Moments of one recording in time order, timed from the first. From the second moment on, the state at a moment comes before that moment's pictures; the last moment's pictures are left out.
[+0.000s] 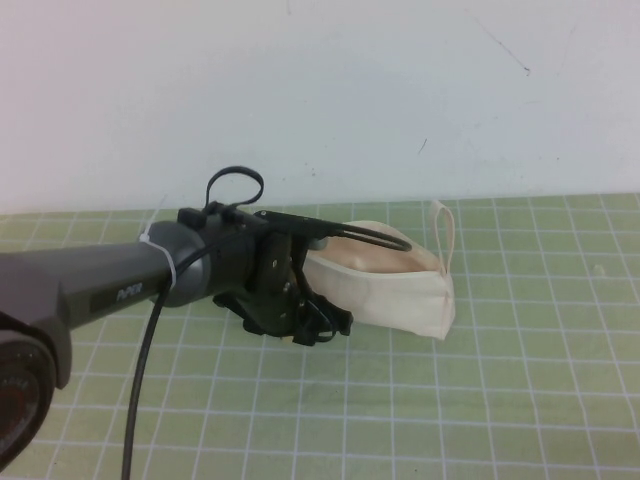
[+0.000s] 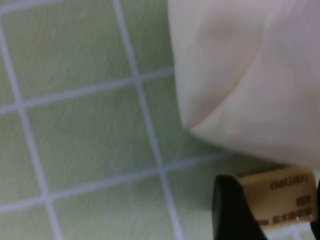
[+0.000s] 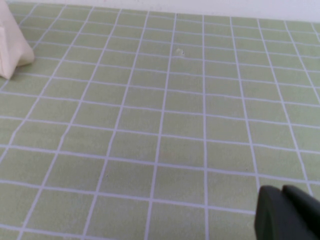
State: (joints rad) right arm 0.01 -0.01 0.02 -0.03 0.44 -0.05; left arm -0.50 2.07 -1.41 0.03 0.55 -0.26
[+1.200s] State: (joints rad) right arm 0.01 -0.01 0.02 -0.03 0.44 -0.05; left arm -0.50 1.90 -1.75 -0.08 0.75 0.05
